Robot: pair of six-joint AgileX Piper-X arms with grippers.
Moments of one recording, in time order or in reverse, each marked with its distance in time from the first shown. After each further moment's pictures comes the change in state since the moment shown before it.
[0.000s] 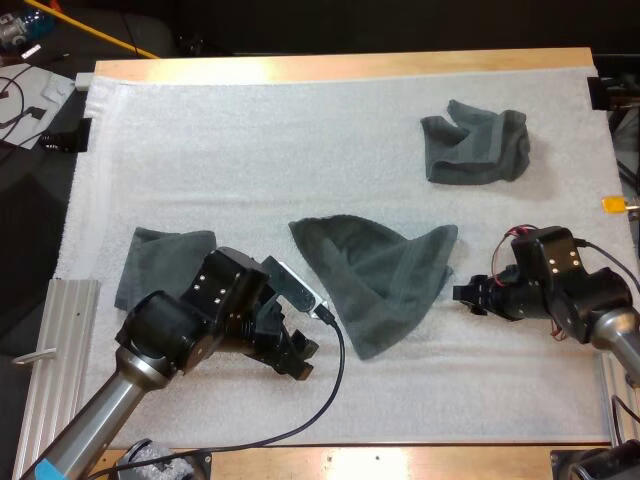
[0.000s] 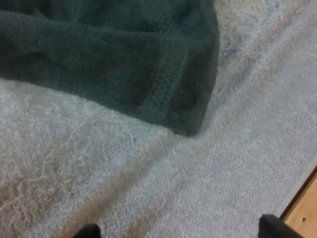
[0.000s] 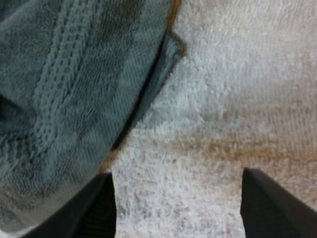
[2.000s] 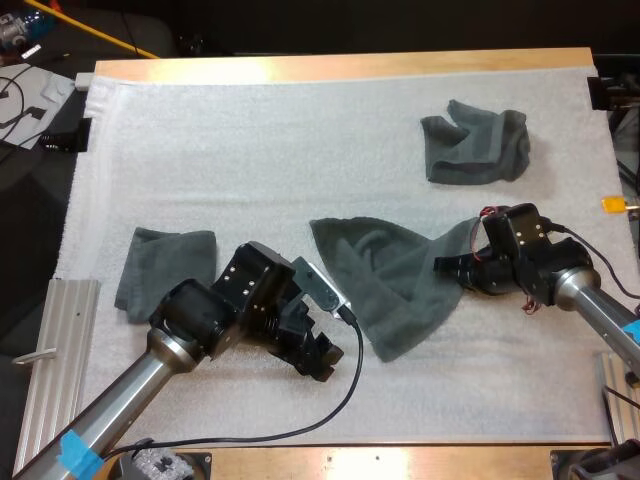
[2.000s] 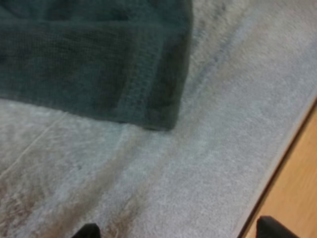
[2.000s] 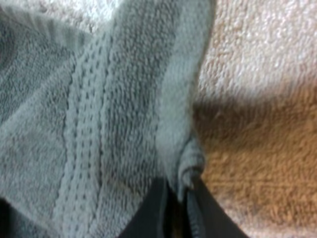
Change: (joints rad) left arm -0.032 0.064 0.003 -0.060 0.101 -0.009; right arm 0.016 0.289 -0.091 -0.176 0.028 0.131
